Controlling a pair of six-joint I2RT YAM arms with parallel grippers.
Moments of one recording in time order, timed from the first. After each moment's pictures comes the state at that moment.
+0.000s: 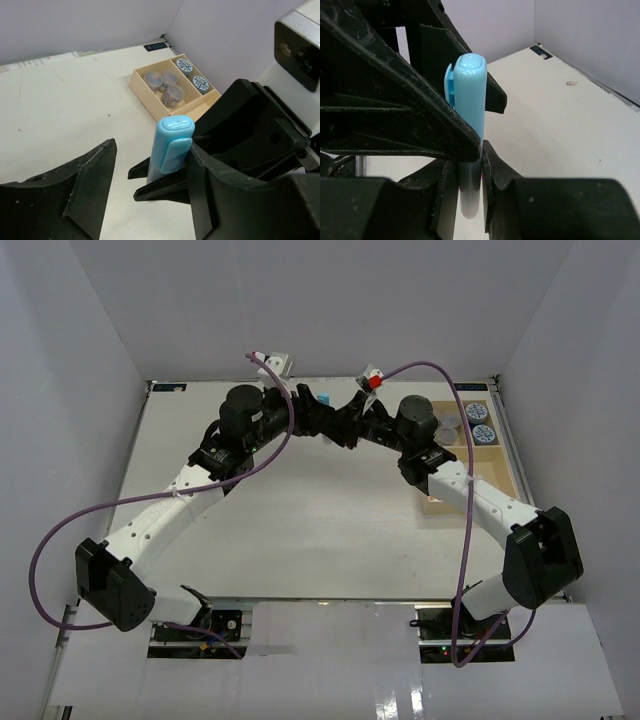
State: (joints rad) left arm -0.60 1.35 1.26 0.02 0.12 -0.35; right arm 0.59 1.47 1.13 0.43 -0.62 0.22
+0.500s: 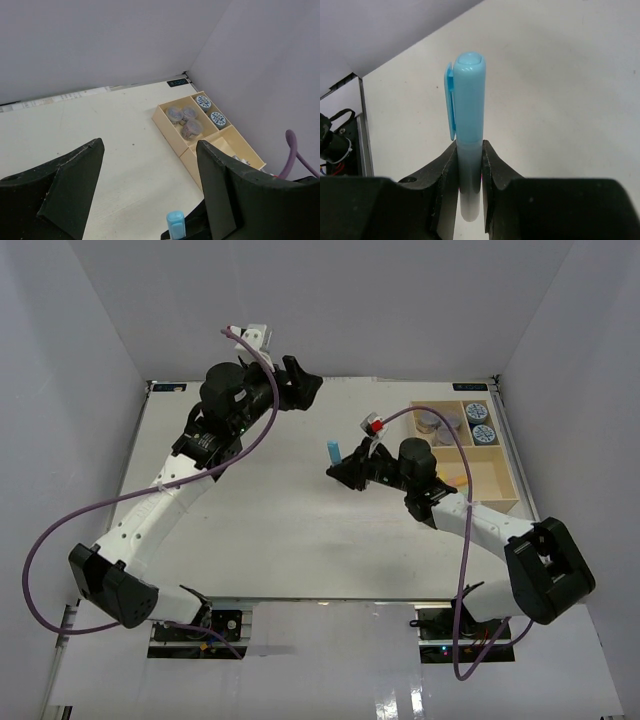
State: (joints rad) left arm -0.55 1.39 1.47 -0.09 0.07 -0.33; right arm 0.59 1.39 0.75 0.57 -0.58 0.25
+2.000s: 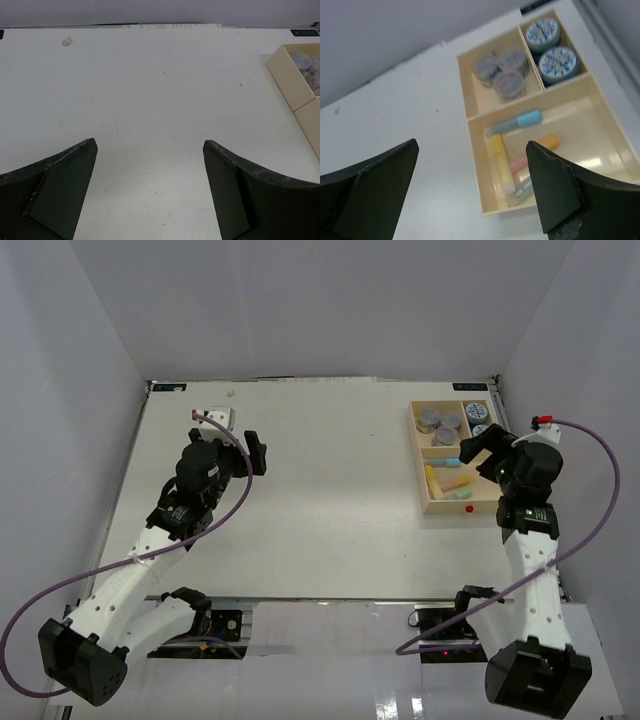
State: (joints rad) left arm -0.47 0.94 0.83 -0.09 -0.24 -0.18; right arm -0.18 0.89 0.74 -0.17 -0.17 0.42
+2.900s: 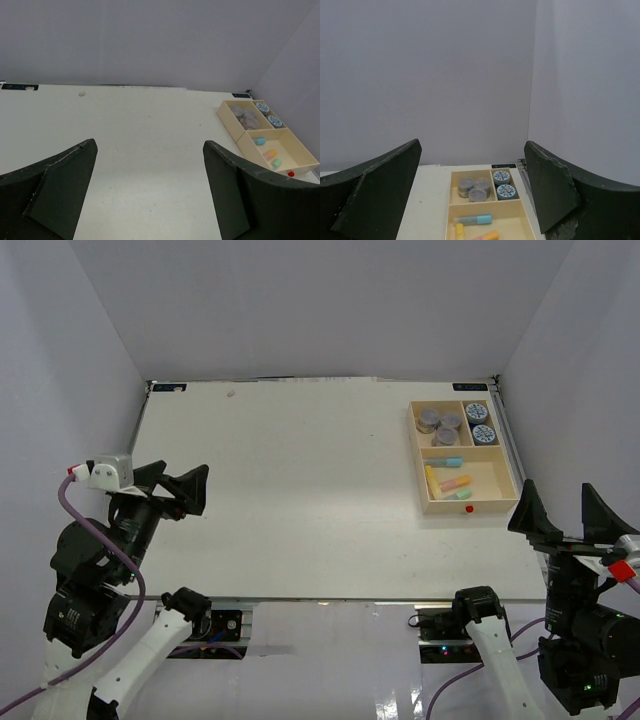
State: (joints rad) left arm -0.47 0.46 1.14 -0.56 -0.22 -0.20; right arm 0.21 0.10 0.98 -0.34 0.22 -0.09
